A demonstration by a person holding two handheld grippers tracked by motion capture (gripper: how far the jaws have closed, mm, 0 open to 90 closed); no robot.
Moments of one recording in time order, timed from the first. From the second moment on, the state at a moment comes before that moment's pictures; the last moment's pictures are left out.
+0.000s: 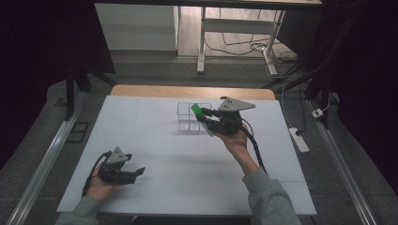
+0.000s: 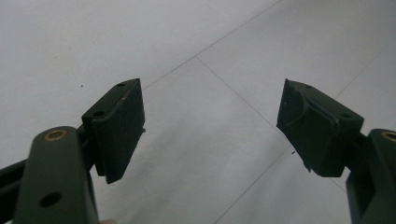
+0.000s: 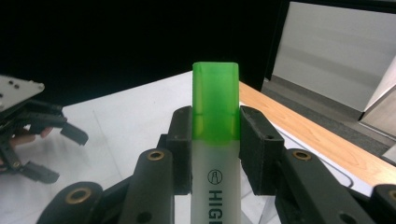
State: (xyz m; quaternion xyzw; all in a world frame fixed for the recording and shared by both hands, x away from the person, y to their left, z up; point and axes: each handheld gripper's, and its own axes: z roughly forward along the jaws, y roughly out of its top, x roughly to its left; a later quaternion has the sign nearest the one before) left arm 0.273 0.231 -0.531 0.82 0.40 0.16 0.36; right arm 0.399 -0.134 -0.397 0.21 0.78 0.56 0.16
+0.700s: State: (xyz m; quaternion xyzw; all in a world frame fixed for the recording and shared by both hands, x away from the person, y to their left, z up) left arm 0.273 0.231 -0.531 0.82 0.40 0.16 0.37; right arm 0.418 -0.134 -0.389 0.22 0.76 0.58 0.17
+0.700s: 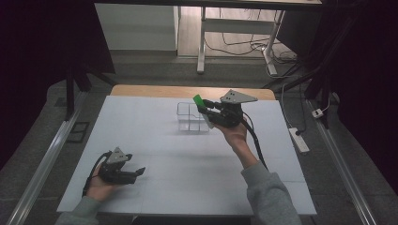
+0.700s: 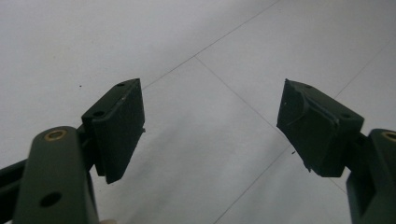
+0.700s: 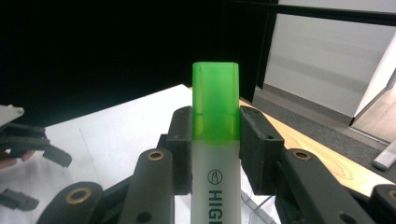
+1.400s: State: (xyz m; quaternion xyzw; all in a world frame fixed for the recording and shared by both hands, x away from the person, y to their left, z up) left arm 0.273 0.231 -0.532 0.83 0.40 0.16 0.36; right arm 0.448 -0.121 -0.396 0.24 0.76 0.57 0.17
